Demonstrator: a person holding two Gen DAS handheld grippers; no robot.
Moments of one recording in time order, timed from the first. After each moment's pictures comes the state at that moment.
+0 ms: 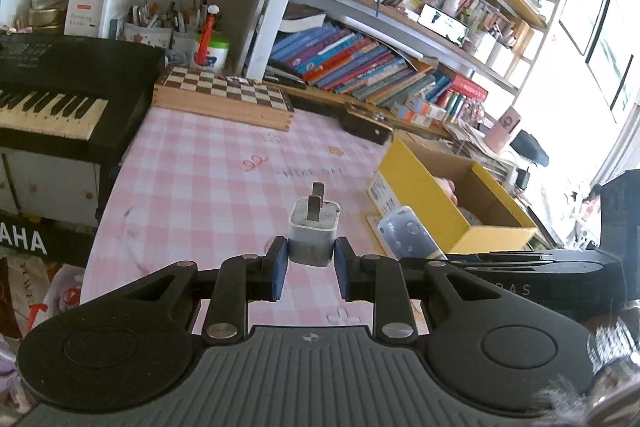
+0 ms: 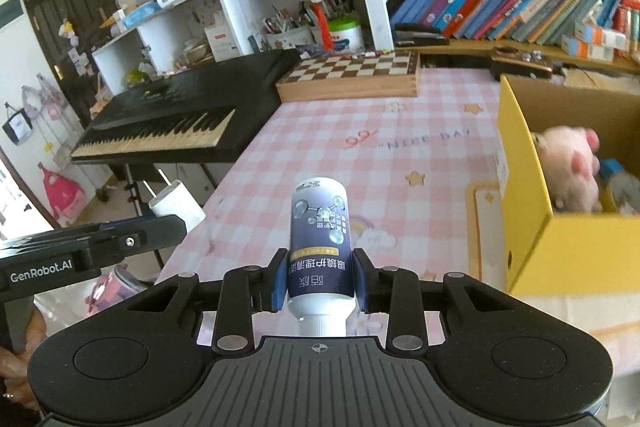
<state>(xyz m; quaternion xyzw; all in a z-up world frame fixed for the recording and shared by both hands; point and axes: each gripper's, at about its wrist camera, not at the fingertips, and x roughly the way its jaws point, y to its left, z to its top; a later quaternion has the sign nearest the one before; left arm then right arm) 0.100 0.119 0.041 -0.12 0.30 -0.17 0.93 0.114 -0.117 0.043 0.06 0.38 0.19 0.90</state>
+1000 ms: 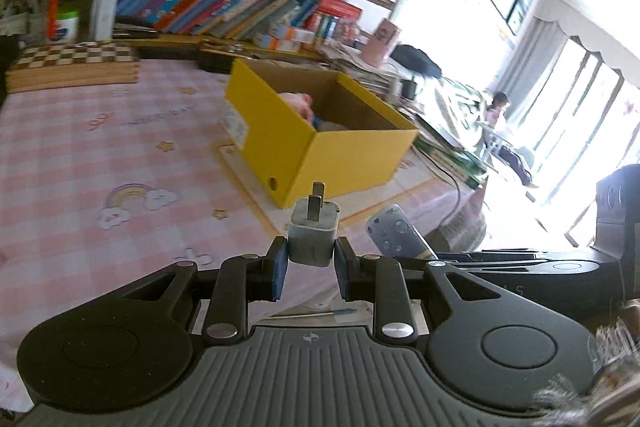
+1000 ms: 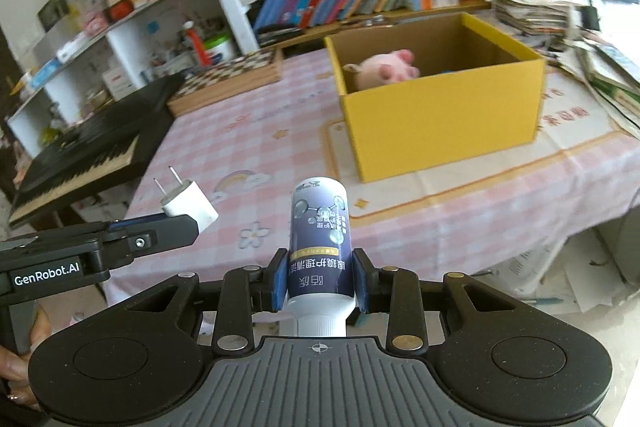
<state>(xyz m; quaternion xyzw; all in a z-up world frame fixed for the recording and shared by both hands) 0.075 0.022 0.027 -0.05 0.34 -0.36 0.87 0.007 -0.198 0.033 0.14 0.38 0.01 0.92</state>
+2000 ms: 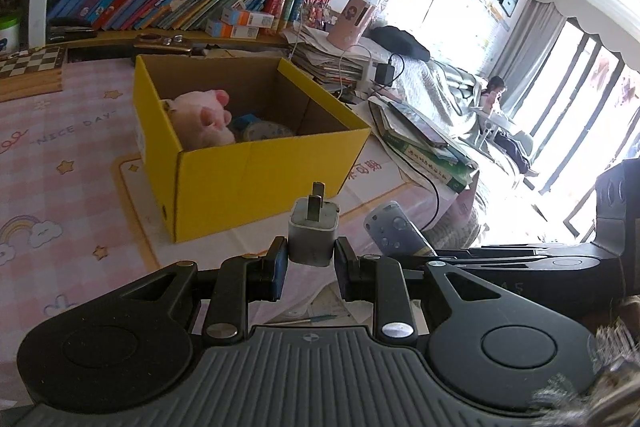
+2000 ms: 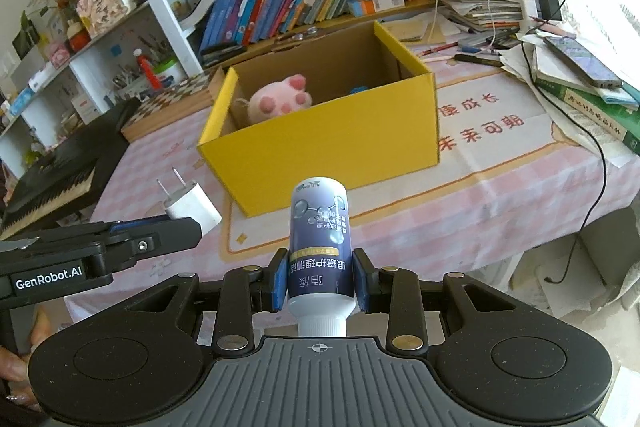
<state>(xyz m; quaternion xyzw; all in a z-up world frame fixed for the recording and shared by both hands) 0.092 -0.129 0.031 -0.04 0.35 -0.36 0.86 0.030 -0.343 0.033 0.15 0.38 0.01 0.91</state>
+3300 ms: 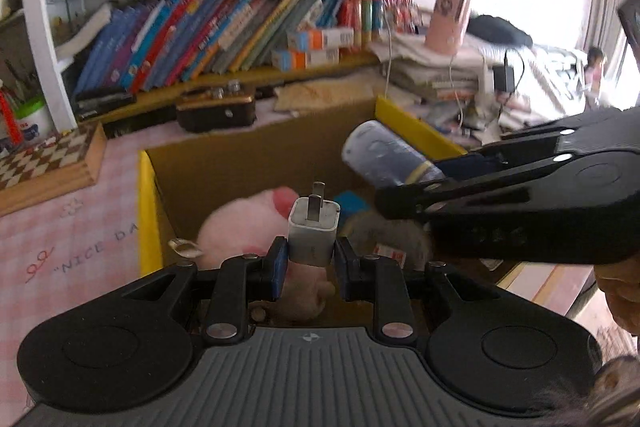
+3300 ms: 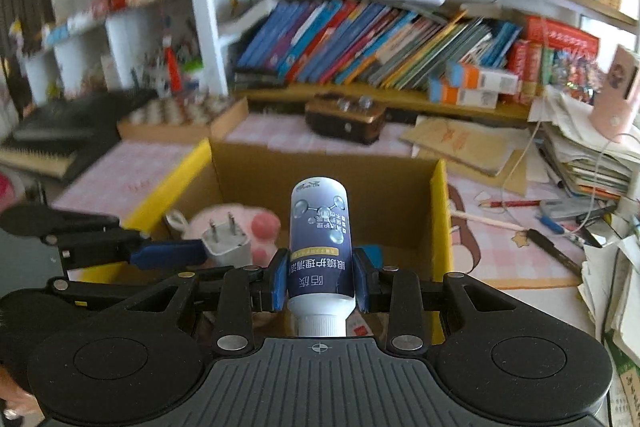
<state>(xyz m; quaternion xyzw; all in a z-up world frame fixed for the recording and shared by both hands) 0.241 -0.240 0.009 0.09 0.32 -0.22 0.92 0.239 -0.373 0.025 -0.03 0.34 0.14 0.93</state>
